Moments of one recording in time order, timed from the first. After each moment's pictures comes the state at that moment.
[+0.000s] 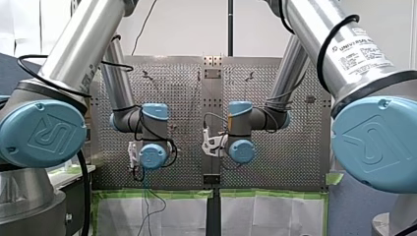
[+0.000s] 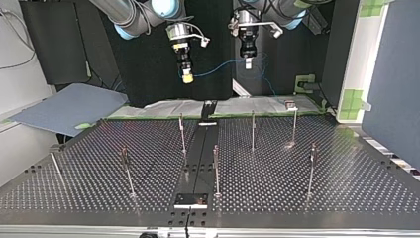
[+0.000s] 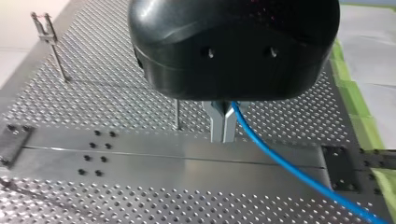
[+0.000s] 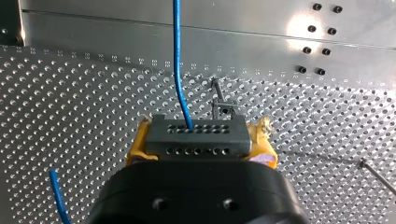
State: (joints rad) left arm -0.53 -2.00 -2.39 -1.90 -2.14 -1.62; right arm 2.37 -1.00 2.02 -1.04 1.83 1.47
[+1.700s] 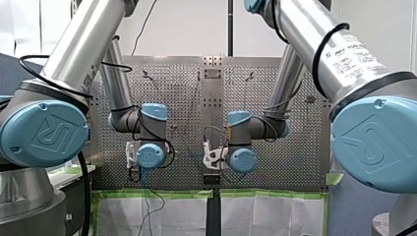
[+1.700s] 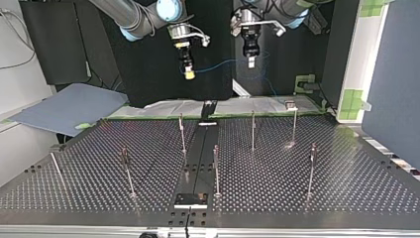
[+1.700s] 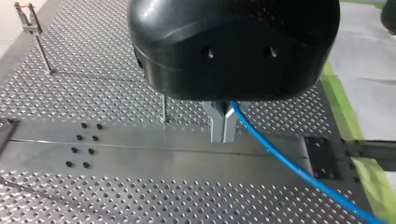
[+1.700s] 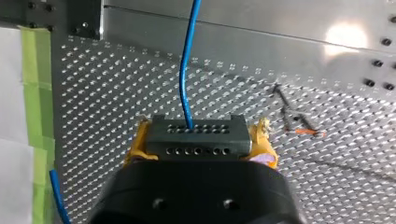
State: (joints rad) left arm -0.52 -1.99 -2.41 -1.94 -2.15 -1.61; right arm 2.37 -0.93 2.00 -0.97 1.84 1.46
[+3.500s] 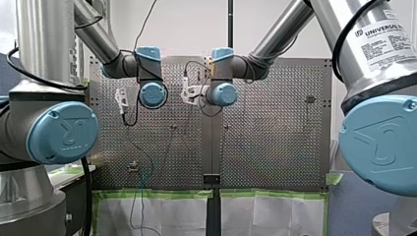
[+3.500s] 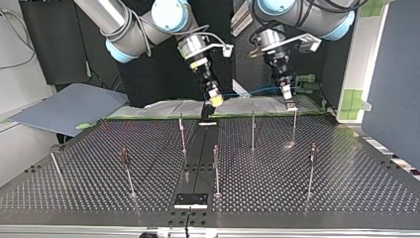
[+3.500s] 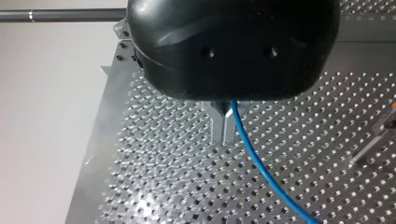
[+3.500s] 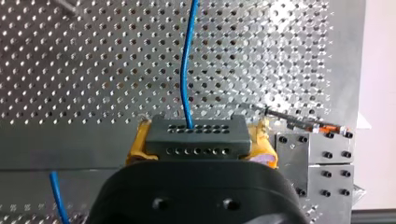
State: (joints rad) left arm -0.34 -1.52 -2.20 -2.40 -2.23 -1.62; right arm 2.44 -1.18 1.67 -0.56 1.63 1.56
